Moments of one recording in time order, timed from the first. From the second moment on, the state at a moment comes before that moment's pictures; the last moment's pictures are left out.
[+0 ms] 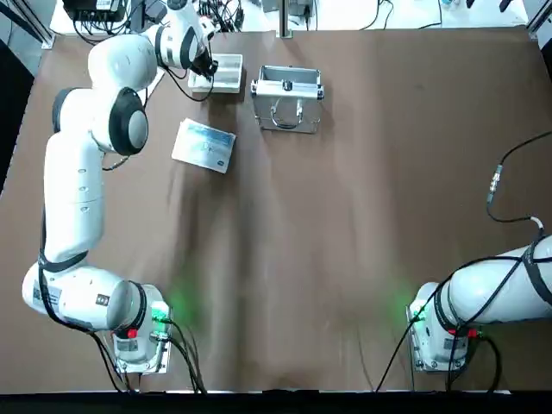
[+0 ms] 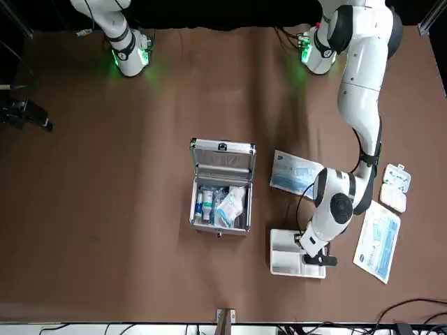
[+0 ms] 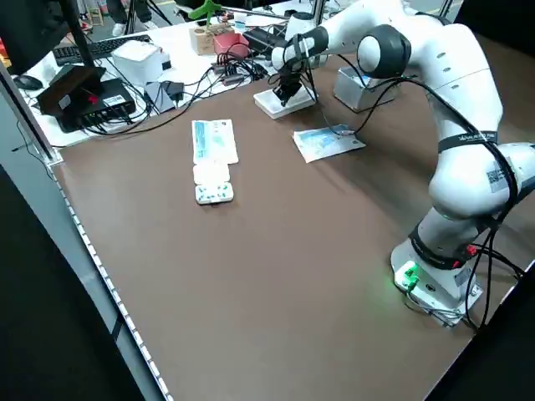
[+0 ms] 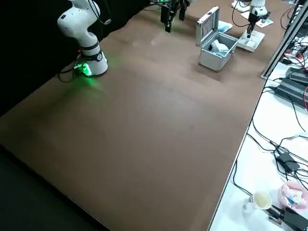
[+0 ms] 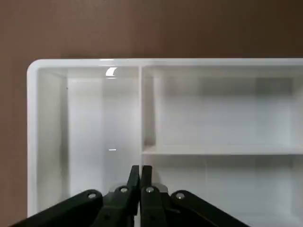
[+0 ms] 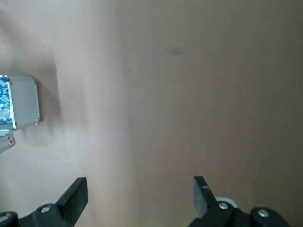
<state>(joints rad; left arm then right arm) -0.21 0.93 -0.04 -1.30 0.03 2.40 -0.18 0.07 0.03 -0.13 -1.50 0.06 1.51 0.03</state>
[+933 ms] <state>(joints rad) -0.21 0.72 -0.04 -1.26 0.03 2.15 -0.19 0.07 0.03 -0.14 -1.49 0.06 1.51 0.01</state>
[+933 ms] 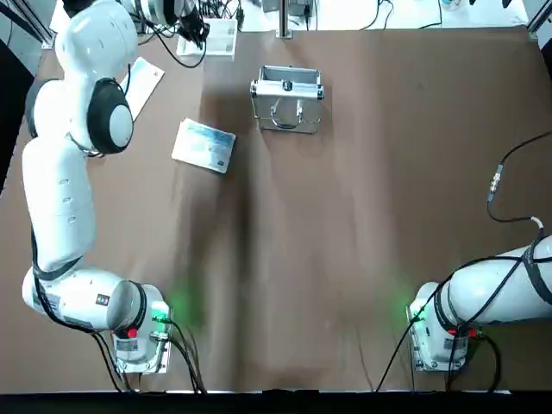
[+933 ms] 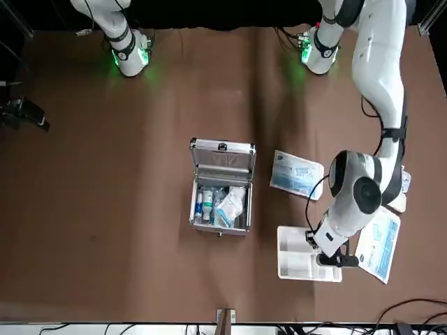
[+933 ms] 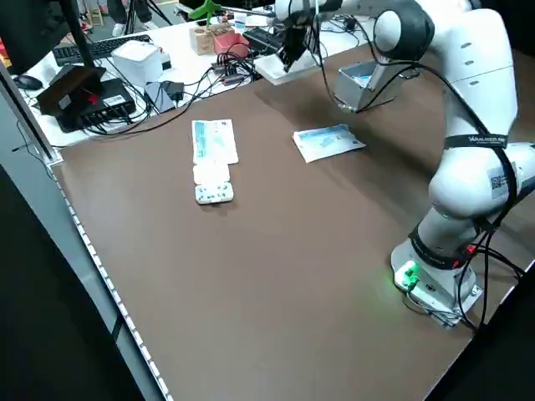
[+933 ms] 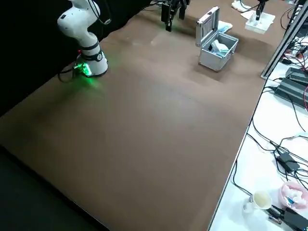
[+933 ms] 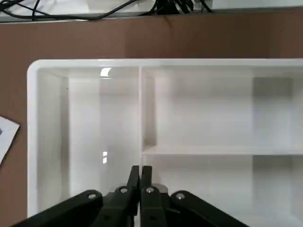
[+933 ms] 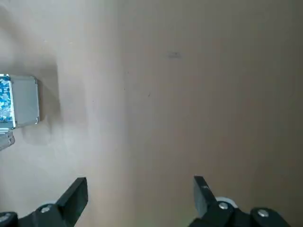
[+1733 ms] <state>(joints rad) -0.29 0.58 -0.11 -1.27 0.03 2.02 -0.36 0.07 0.03 -0.14 -1.49 0.06 1.51 0.01</state>
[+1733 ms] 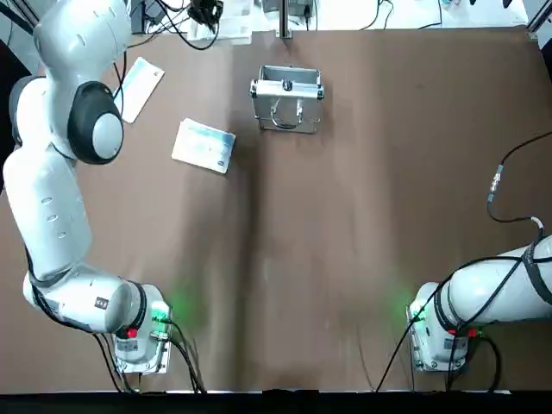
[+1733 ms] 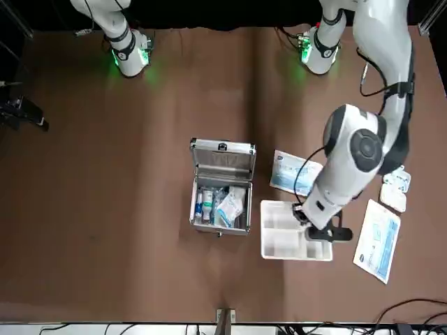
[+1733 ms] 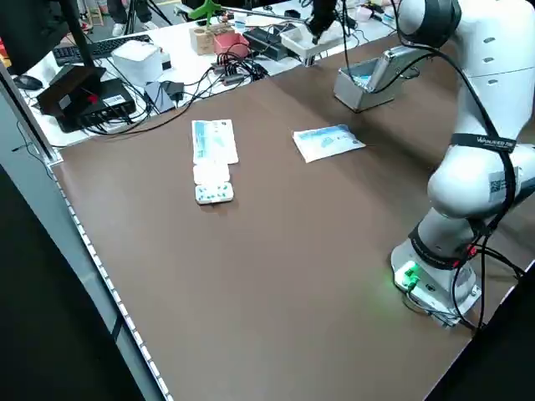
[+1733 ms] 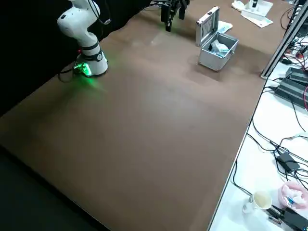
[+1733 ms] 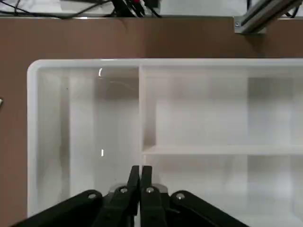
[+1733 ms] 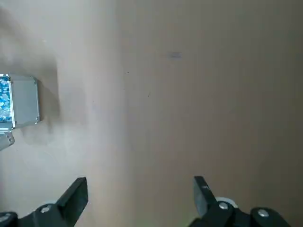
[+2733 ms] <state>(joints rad) -0.46 0.60 -0.11 -1.27 0.03 2.13 -0.50 0.07 0.03 -0.14 -1.49 0.06 1.51 -0.02</state>
